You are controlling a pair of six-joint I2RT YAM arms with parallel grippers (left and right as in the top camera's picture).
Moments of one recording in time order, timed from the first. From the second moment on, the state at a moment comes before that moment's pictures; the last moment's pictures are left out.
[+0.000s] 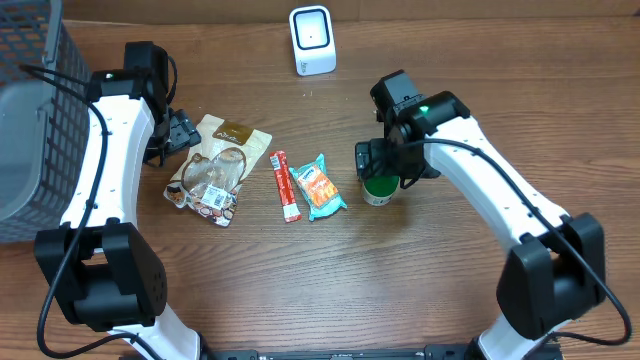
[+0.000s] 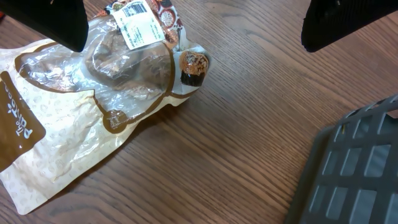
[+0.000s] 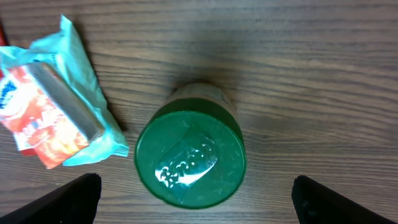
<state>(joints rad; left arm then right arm) 0.07 1.85 1.63 -1.23 -0.28 -0.52 0.43 1.82 1.50 -1.10 -0.03 0.35</state>
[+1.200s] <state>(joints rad) 0.07 1.85 1.63 -1.23 -0.28 -0.52 0.43 1.83 1.34 -0.93 -0.02 0.37</state>
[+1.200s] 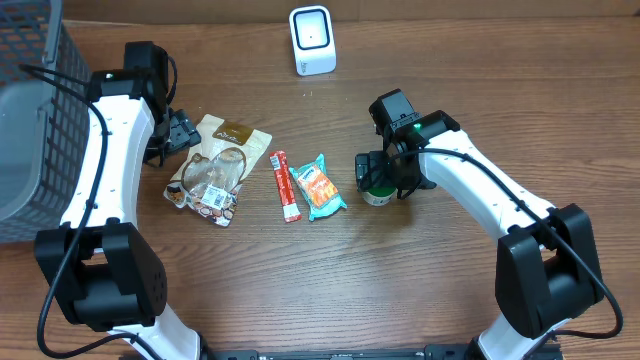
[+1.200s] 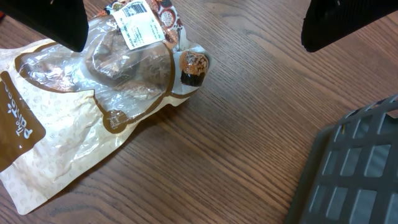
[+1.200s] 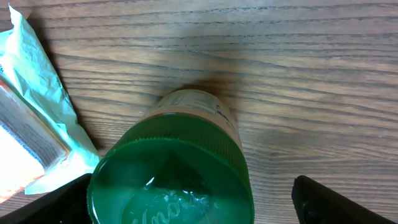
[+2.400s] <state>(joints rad) 0.07 1.85 1.63 -1.23 -0.28 -0.52 0.43 1.83 1.34 -0.93 0.08 0.46</state>
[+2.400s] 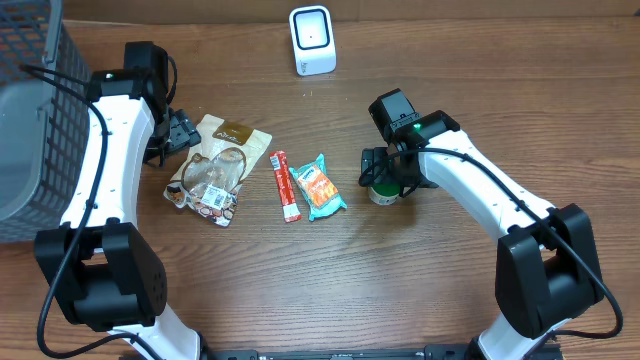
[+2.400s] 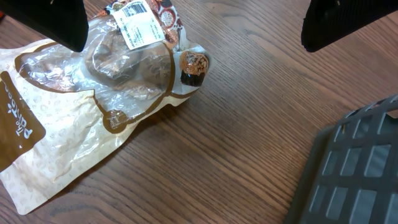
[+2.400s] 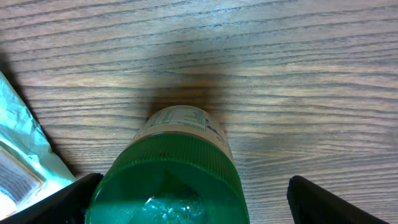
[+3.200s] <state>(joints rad) 0.07 1.85 1.63 -1.23 -0.28 -0.52 0.43 1.88 1.34 -0.89 0.07 0.46</state>
